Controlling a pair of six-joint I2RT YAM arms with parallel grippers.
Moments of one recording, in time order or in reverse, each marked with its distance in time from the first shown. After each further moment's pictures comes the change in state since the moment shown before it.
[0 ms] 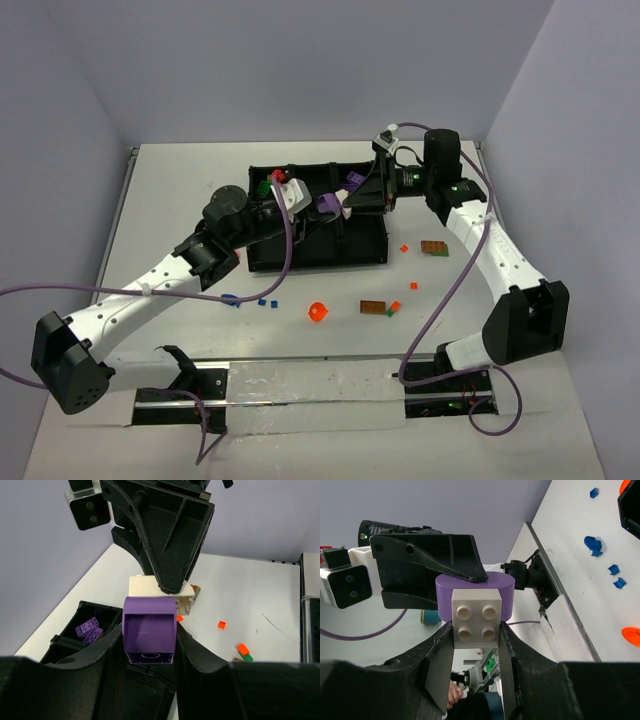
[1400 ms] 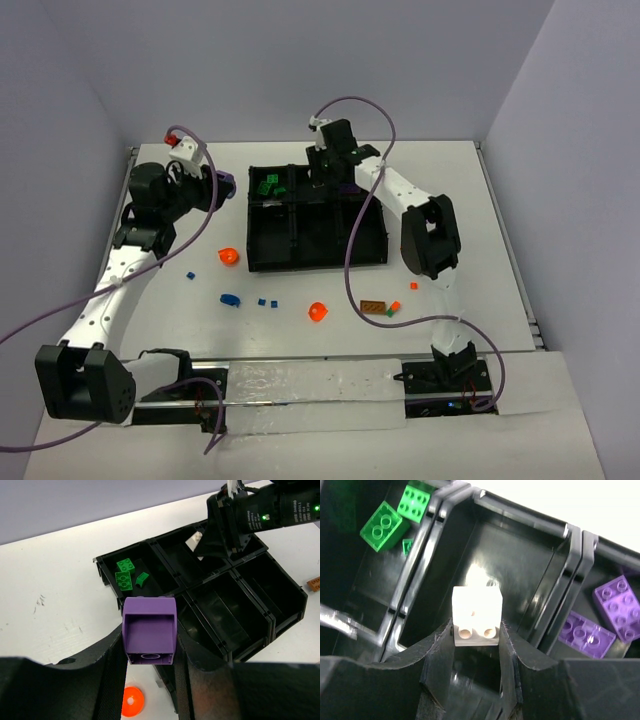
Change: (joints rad) left arm 0.663 -0.058 -0.046 -0.290 0.021 -0.211; right arm 0.275 0.839 0.742 -0.263 1.218 -0.783
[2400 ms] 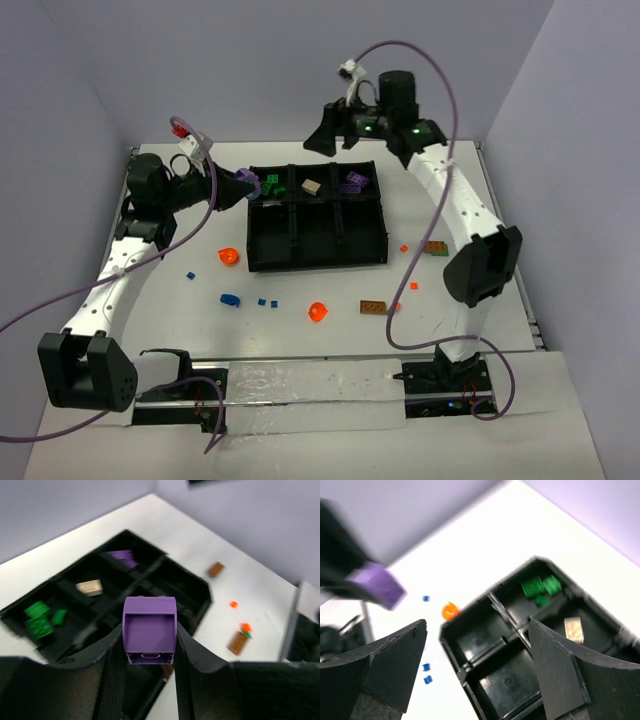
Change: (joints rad) left arm 0.006 0.055 0.045 0.142 0.439 -0.105; right arm -0.105 -0.382 -0.028 0.054 -0.638 -0.013
